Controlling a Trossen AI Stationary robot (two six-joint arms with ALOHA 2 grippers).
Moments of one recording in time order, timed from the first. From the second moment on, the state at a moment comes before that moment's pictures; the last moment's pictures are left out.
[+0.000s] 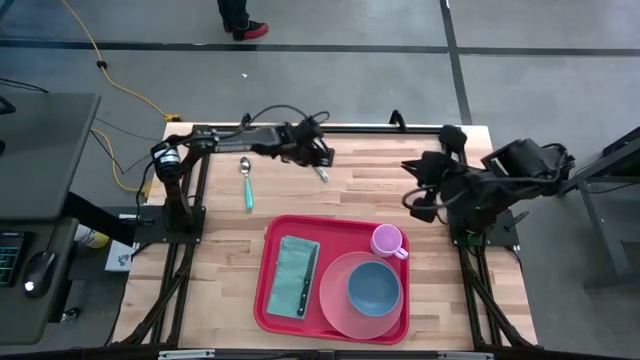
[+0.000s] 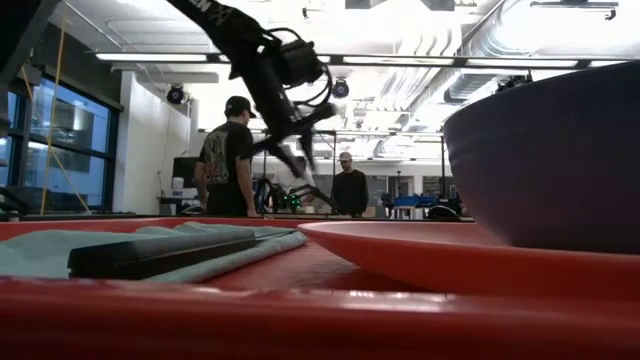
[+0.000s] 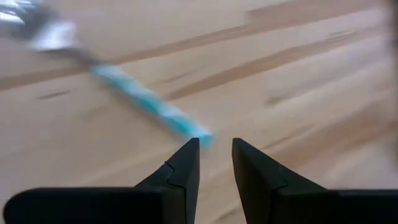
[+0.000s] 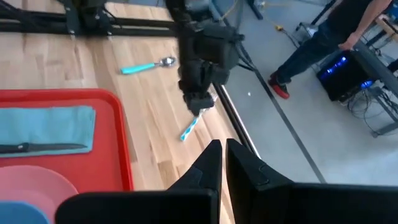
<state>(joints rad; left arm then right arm) 0.44 1.83 1.38 -0.51 0.00 -0.88 0.44 1.44 2.08 -1.57 0.82 0.40</state>
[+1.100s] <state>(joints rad) 0.48 1.97 1.46 -0.60 0.13 -0.92 0.55 1.43 2.08 -1.57 0.91 0.40</state>
